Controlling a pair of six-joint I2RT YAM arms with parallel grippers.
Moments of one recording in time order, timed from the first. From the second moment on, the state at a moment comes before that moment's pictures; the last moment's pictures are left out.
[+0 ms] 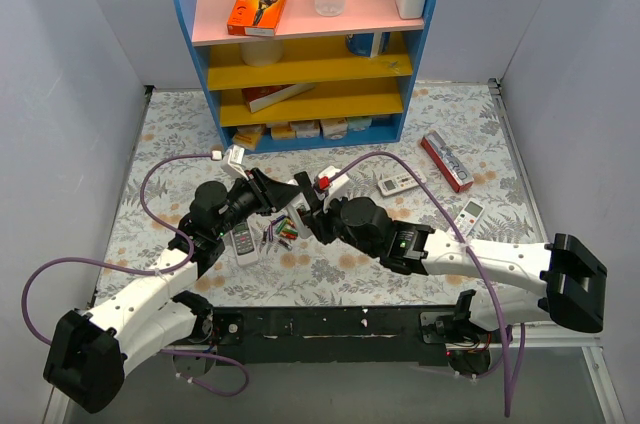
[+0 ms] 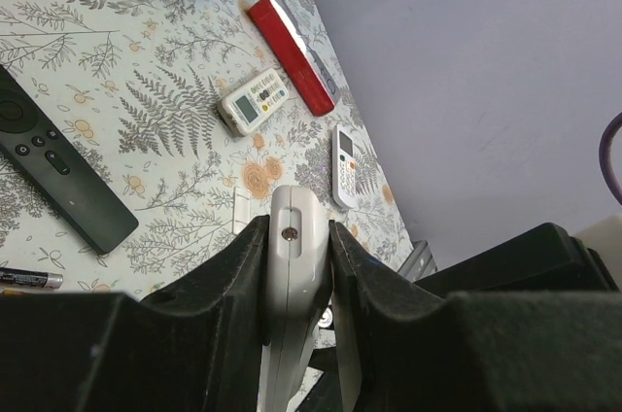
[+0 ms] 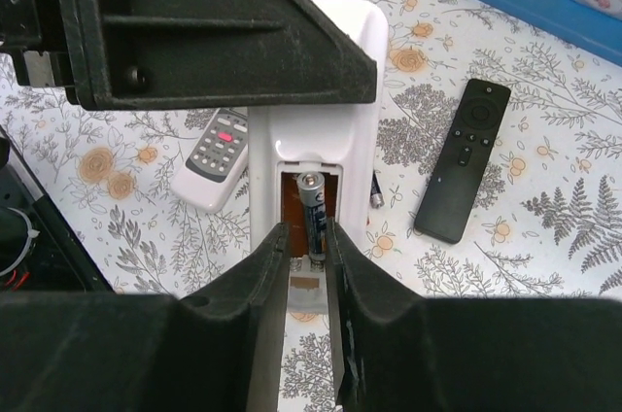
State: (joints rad) left arm -0.51 0.90 0.46 0.35 0.29 -0.88; right arm 1.20 1.26 0.81 0.14 0.29 0.27
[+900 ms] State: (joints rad) left arm -0.51 0.95 0.48 0.28 0.33 -0.87; right arm 1.19 1.16 0.83 -0.07 0.28 0.17
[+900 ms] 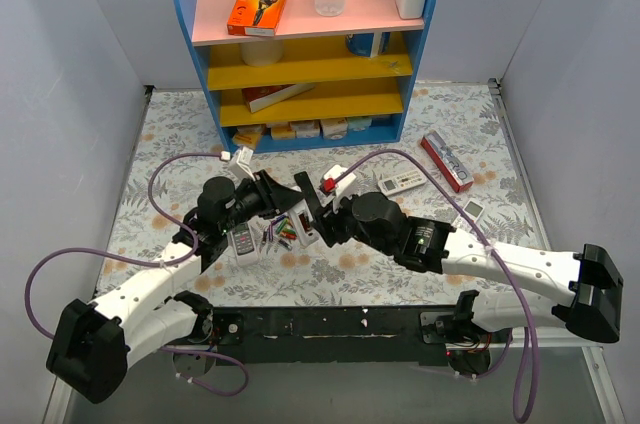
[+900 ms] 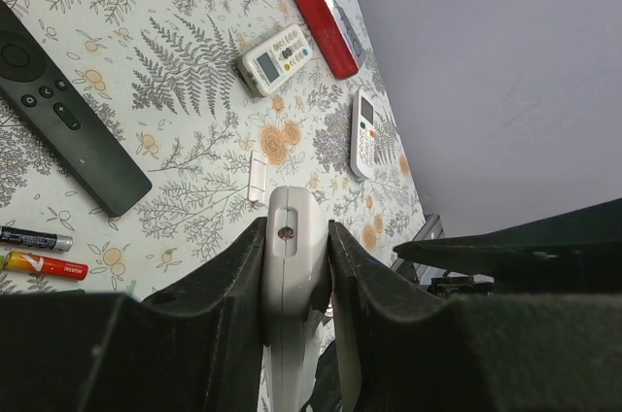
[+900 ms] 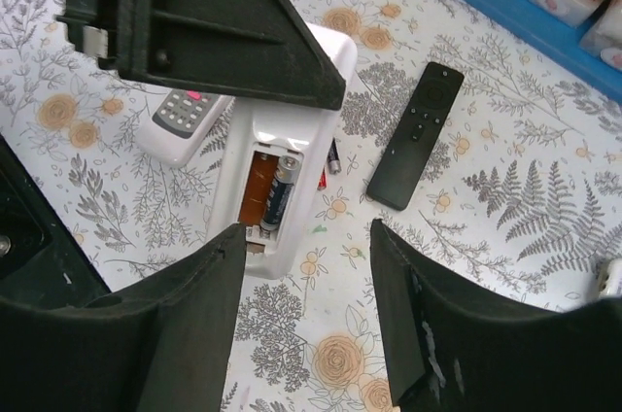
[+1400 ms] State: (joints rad) left arm -0.51 1.01 0.56 0.19 0.40 -0.86; right arm 1.16 1.14 0.88 -0.18 0.04 -0.25
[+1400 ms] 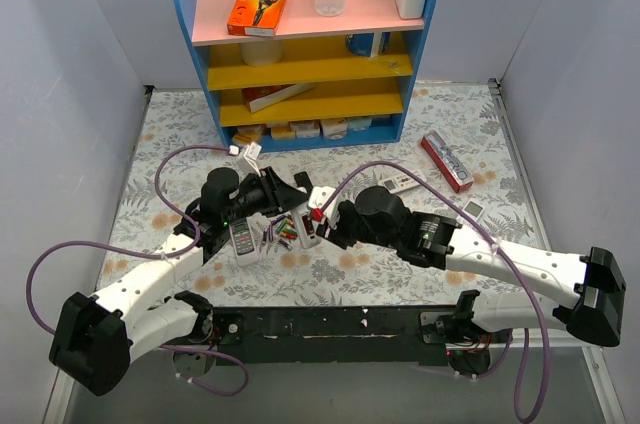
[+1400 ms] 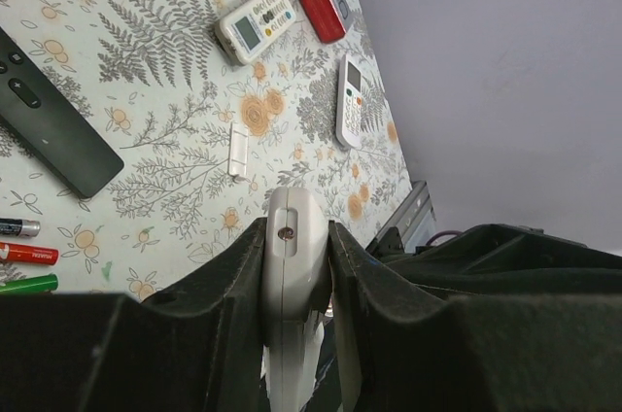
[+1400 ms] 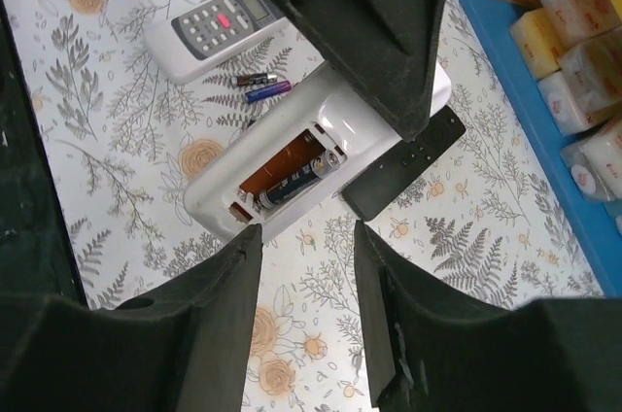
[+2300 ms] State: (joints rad) left arm -0.51 1.06 0.63 0.14 0.56 -0.77; right arm 1.09 1.19 1.01 -0.30 -0.25 -0.45
